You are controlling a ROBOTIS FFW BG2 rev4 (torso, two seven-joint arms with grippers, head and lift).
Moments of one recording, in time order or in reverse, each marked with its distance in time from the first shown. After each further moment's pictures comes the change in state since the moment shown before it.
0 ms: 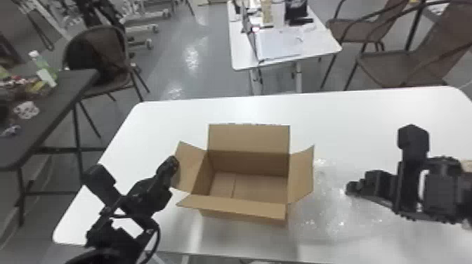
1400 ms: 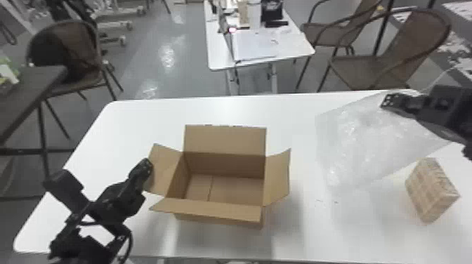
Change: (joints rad) left arm 0.011 0.000 -0.003 0.001 0.014 -0.009 0.000; right arm 0.073 0.019 -0.348 -0.605 -0.428 0.051 -0.257
